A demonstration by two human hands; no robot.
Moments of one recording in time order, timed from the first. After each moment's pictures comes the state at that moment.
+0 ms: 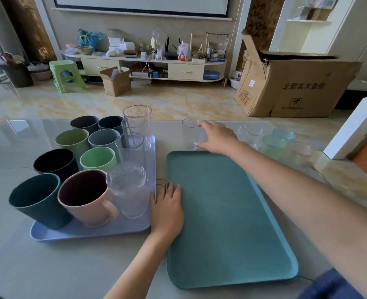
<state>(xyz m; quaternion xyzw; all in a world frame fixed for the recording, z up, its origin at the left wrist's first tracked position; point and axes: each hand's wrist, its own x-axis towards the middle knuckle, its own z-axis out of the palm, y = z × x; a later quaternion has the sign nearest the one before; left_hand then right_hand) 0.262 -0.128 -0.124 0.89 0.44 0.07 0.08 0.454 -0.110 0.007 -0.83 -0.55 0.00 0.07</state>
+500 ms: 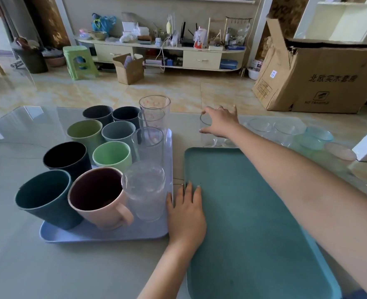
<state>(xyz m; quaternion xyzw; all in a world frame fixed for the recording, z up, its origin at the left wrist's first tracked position) 0.266 -0.124 -0.134 0.89 0.44 0.05 0.08 0.472 -0.010 -0.020 -0.84 -0.54 -0.01 0.06</state>
